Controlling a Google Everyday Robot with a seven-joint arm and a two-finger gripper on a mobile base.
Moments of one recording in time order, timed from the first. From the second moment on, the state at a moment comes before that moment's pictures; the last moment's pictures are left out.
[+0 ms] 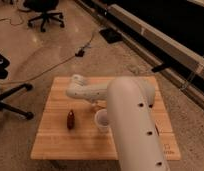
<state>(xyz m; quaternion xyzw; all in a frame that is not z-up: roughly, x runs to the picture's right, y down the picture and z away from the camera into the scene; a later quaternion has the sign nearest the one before) 0.008 0.073 0.933 0.18 0.28 0.88 0.35</state>
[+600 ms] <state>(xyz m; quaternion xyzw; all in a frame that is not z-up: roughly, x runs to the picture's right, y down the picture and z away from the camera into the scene) 0.000 0.052 0.905 0.15 0.26 0.89 0.34</state>
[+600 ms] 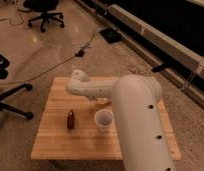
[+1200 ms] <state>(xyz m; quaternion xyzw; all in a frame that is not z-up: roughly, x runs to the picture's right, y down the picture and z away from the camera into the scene) -0.008 0.030 0.875 0.10 0.26 0.91 0.32</state>
